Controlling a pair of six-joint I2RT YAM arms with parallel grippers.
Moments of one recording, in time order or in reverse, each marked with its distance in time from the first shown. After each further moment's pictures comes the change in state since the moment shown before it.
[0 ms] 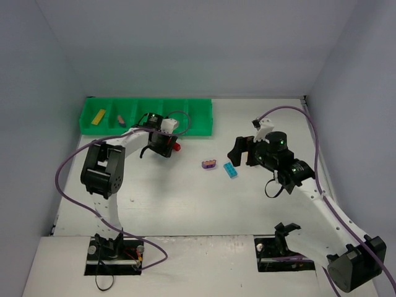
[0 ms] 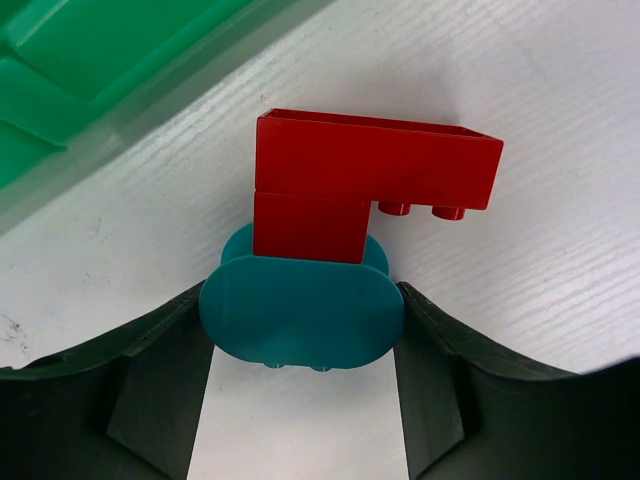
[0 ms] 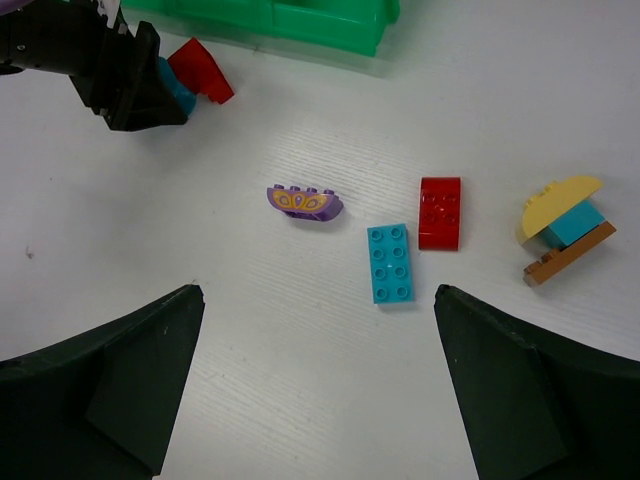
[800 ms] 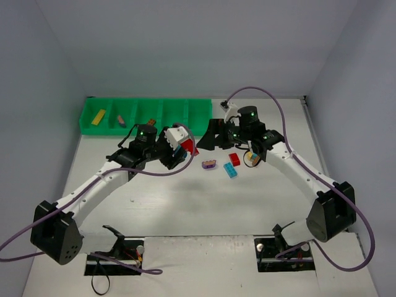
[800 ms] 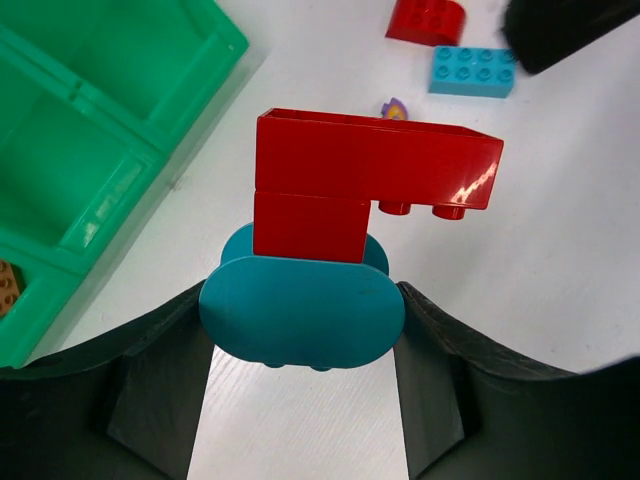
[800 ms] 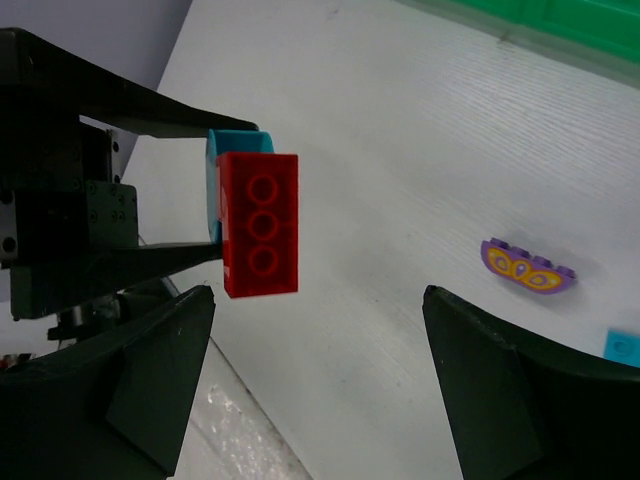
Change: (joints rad) left arm -0.196 -0.692 -0.369 0.169 0.190 0.136; right arm 0.077 0.431 0.322 0.057 -0.369 0.169
